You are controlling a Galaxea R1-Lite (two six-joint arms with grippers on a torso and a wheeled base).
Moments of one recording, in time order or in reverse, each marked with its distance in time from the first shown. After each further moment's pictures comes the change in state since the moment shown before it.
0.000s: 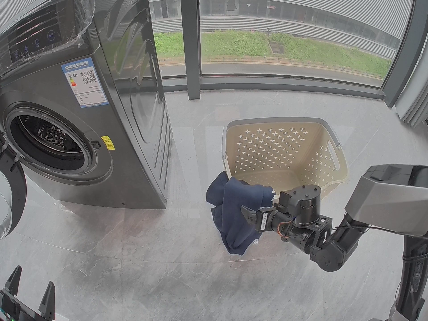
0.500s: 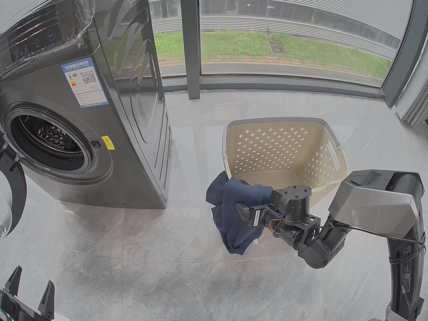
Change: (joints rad) left arm 0.000 0.000 0.000 0.000 0.004 -0.018; right arm -0.019 0.126 -0.126 -0.050 0.011 -0.045
